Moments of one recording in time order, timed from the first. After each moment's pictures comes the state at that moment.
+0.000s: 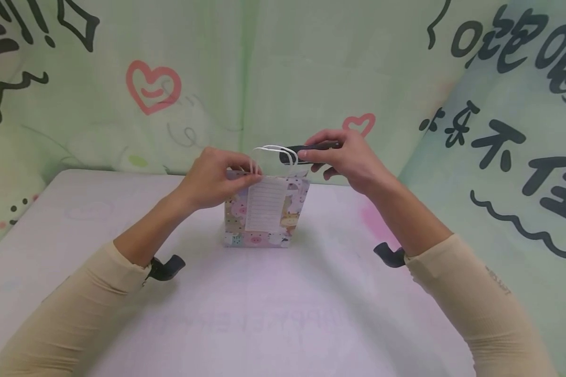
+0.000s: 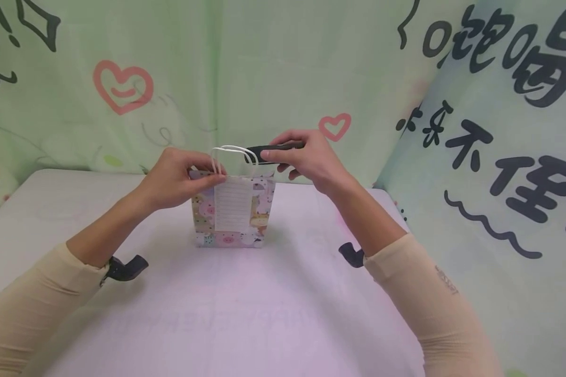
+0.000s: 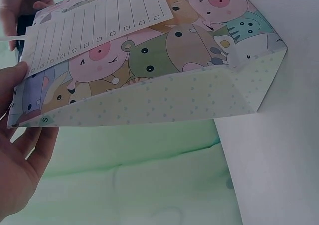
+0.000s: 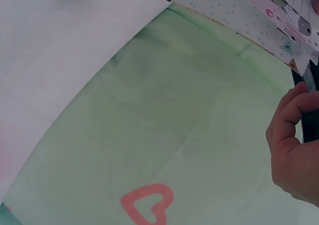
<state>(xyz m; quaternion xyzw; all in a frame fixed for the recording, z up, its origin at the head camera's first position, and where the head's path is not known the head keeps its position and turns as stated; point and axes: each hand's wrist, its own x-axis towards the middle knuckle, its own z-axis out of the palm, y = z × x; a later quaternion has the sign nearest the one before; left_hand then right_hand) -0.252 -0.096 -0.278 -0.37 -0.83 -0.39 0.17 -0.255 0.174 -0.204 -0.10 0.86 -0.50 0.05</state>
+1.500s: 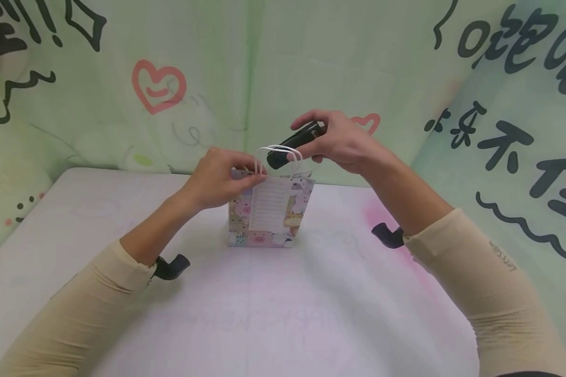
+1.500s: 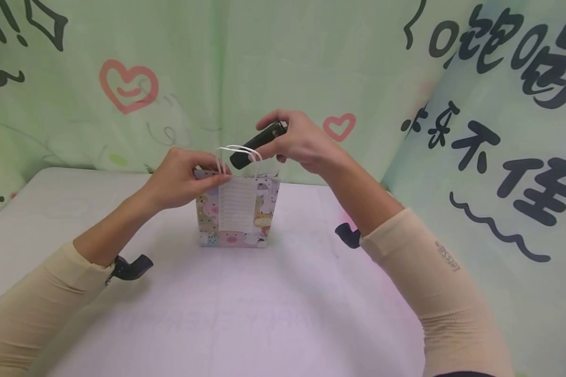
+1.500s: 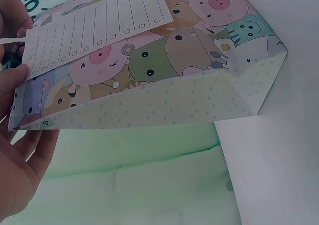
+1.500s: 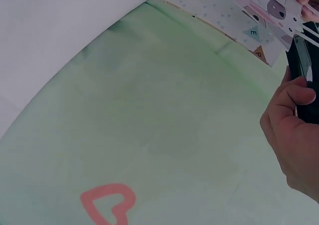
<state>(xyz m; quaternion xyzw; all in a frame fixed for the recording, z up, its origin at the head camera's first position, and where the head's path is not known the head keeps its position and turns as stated) -0.250 -0.095 -0.277 -0.35 -0.83 -0.40 0.16 -0.265 0.142 -0.171 -0.12 0.87 -0.46 0.13</state>
